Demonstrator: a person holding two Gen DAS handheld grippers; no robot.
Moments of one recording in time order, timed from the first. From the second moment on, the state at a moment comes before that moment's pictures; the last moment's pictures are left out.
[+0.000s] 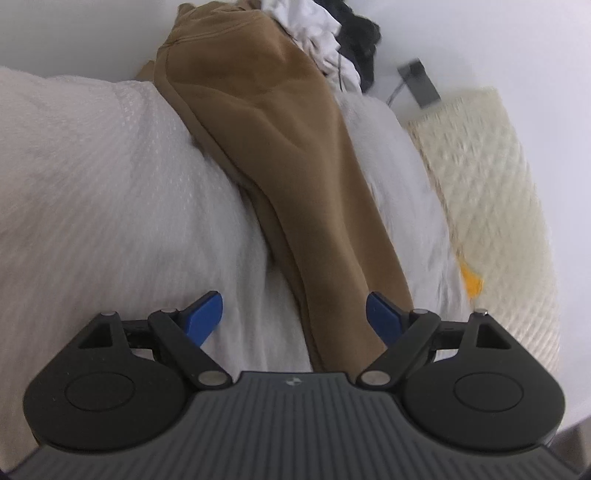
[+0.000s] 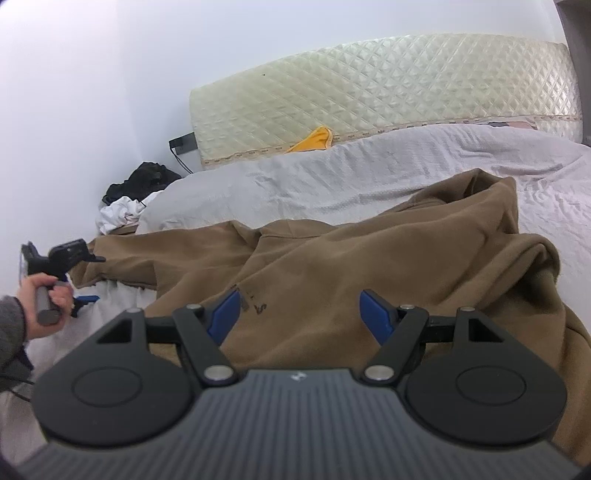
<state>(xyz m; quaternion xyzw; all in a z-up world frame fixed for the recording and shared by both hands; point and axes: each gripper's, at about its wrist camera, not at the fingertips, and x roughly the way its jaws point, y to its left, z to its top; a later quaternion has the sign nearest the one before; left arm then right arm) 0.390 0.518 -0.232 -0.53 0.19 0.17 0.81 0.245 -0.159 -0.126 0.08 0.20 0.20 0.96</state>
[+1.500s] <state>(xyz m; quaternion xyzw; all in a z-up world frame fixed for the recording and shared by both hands) 0.512 0.416 0.025 -0.15 0.16 0.27 0.94 0.283 -0.206 -0.132 0.15 0.26 0.15 0.94</state>
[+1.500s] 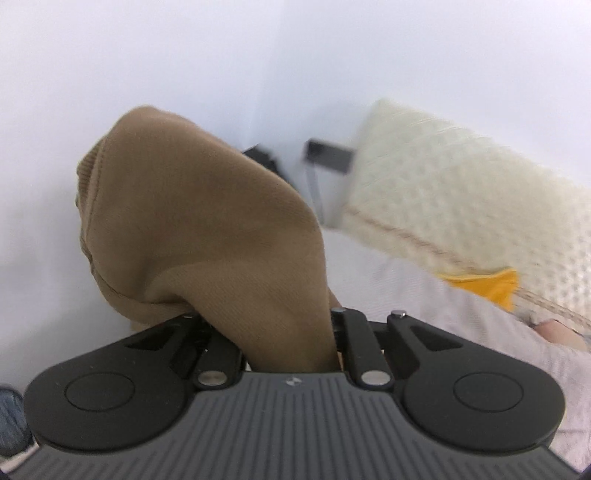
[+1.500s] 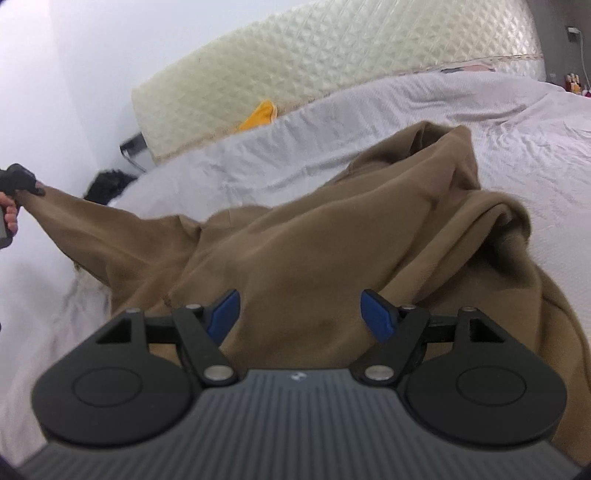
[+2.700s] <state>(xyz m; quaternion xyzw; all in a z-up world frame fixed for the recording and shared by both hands) 0.471 -0.110 -0.147 0.17 0.28 -0.13 0.94 0.274 -0.389 -0.125 0.31 0.18 0.06 0.93</state>
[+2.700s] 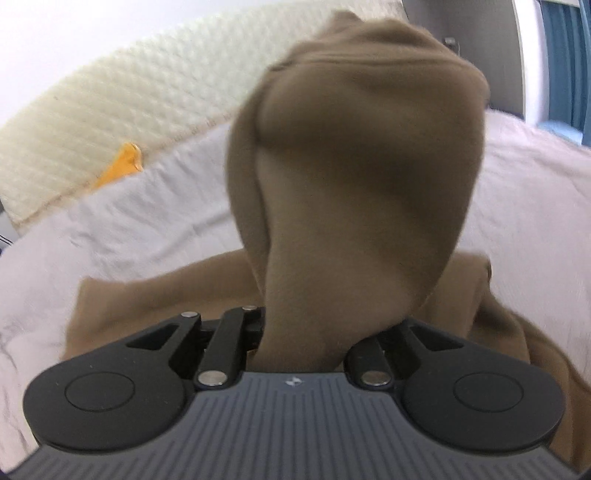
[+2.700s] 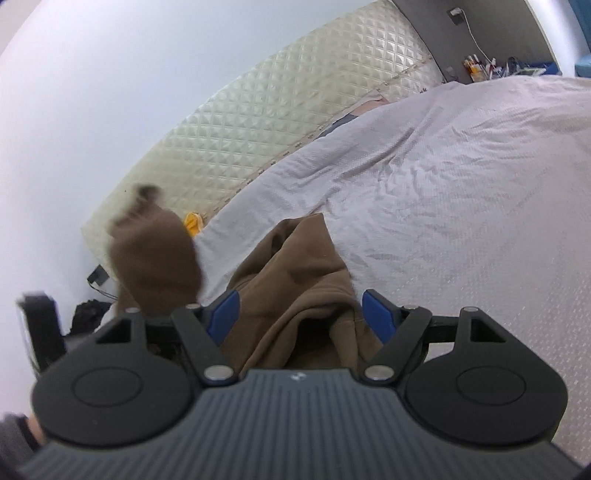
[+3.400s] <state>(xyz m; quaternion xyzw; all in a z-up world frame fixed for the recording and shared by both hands) 0.362 -0.093 -0.111 0.11 0.28 -0.16 0.94 0.269 -0.385 -0.130 0.30 0.19 0.05 0.94</state>
